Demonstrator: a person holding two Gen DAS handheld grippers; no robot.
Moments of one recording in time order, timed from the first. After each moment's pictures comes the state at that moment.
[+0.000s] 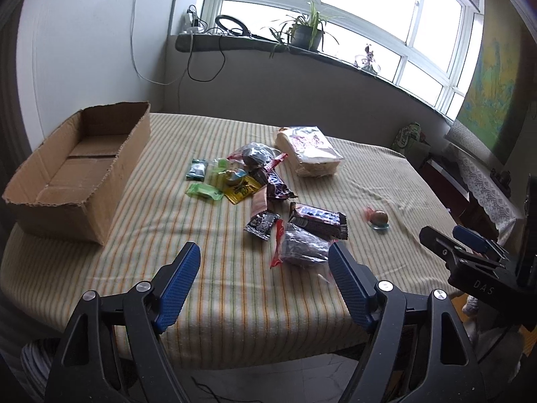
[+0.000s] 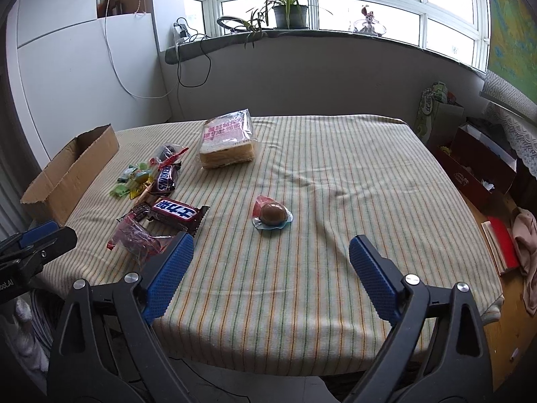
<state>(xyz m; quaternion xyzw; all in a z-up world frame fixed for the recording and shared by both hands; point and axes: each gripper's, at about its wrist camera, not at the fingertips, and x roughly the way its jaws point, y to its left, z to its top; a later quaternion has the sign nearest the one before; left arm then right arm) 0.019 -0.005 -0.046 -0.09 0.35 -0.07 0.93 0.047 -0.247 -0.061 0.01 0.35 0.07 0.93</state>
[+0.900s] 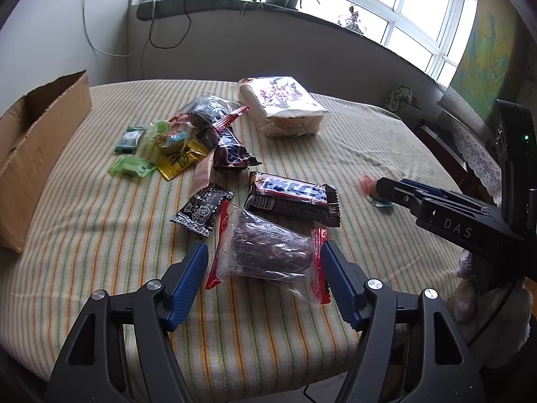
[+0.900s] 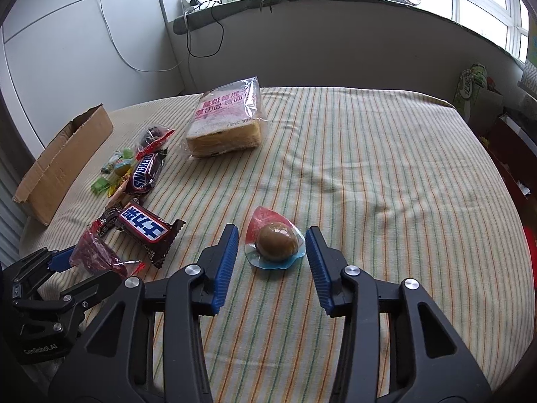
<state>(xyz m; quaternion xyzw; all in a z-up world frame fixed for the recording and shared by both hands) 0.071 -0.050 -0.095 -0.06 0.41 -0.11 0.90 0.129 -0.244 -0.102 0.01 0.41 0.13 0.91</state>
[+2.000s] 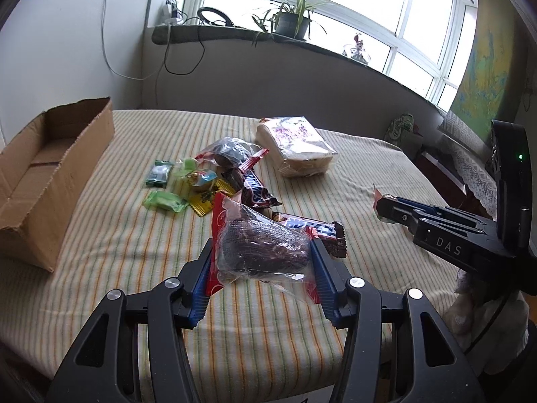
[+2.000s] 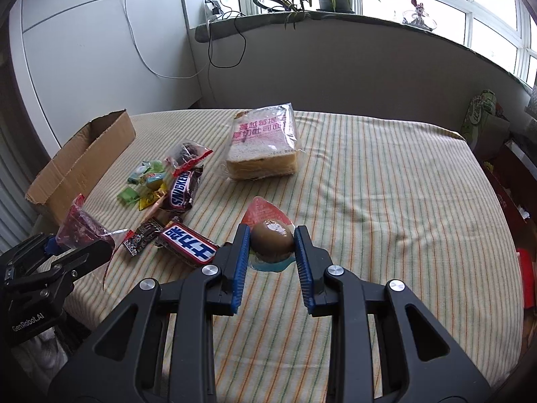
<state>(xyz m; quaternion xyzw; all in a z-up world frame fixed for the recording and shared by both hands) 0.063 -0.020 -0.065 -0.08 0.35 -0.09 0.93 0.117 -0.201 -0.061 -0.01 0.38 0.15 0.91</state>
